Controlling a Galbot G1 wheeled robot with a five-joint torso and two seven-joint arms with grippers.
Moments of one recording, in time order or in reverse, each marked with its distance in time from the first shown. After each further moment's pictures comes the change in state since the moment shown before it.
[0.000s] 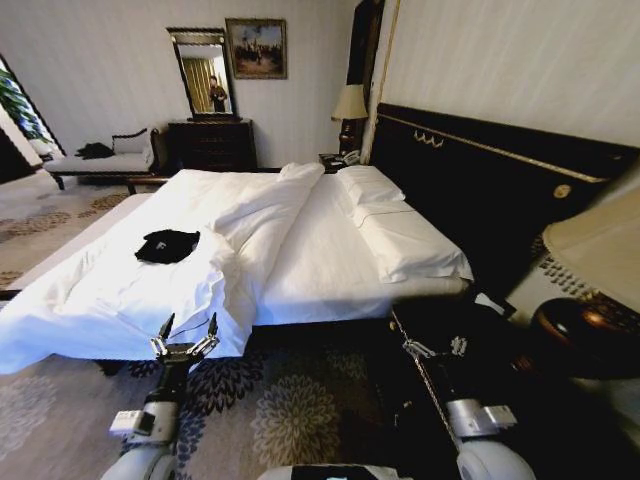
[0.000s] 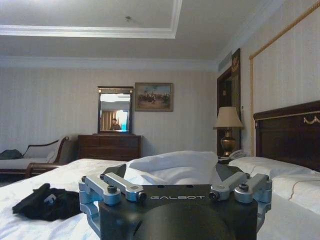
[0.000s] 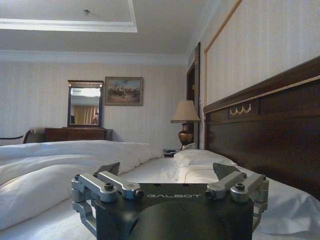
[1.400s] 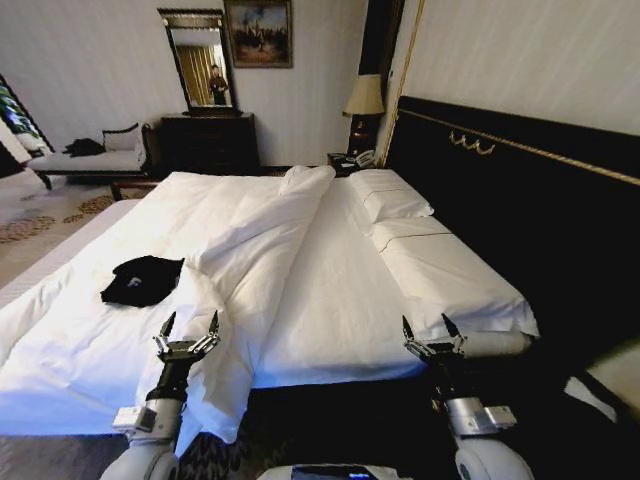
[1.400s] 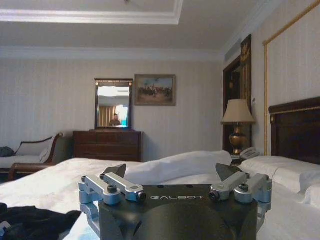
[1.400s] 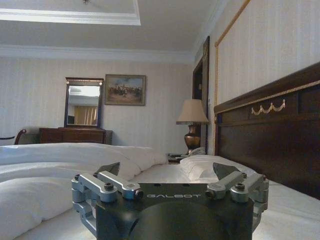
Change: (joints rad) left arm 0.006 0.005 0.009 -0.024 0.004 0.018 -0.011; right arm 0.014 0.013 0.007 -0.023 -0.024 0.038 -0.017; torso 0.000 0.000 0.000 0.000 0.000
